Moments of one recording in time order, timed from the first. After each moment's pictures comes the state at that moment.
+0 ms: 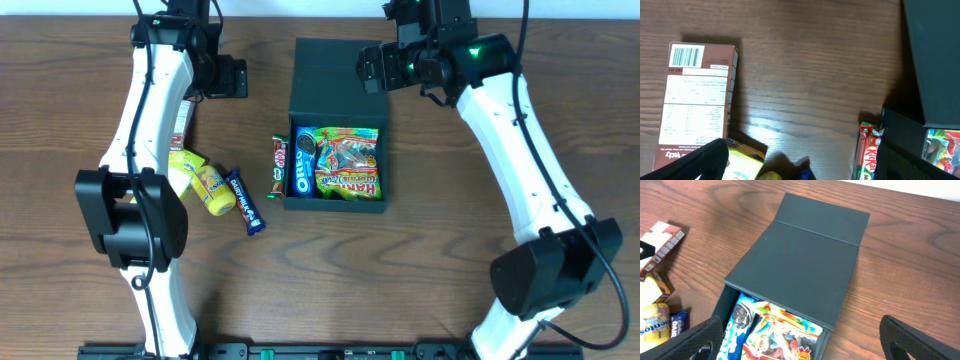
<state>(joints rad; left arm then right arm) -0.08 2.11 2.02 -1.16 0.04 -0.11 0.29 1.89 1.89 -0.89 -0.16 0.08</state>
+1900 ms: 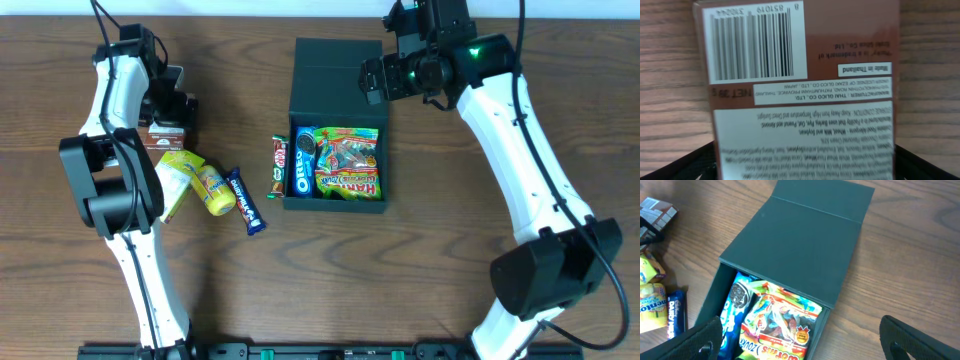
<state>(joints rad) 0.16 2.40 2.02 -1.12 0.02 0.25 0.29 1.89 1.89 -0.98 -0.16 0.06</state>
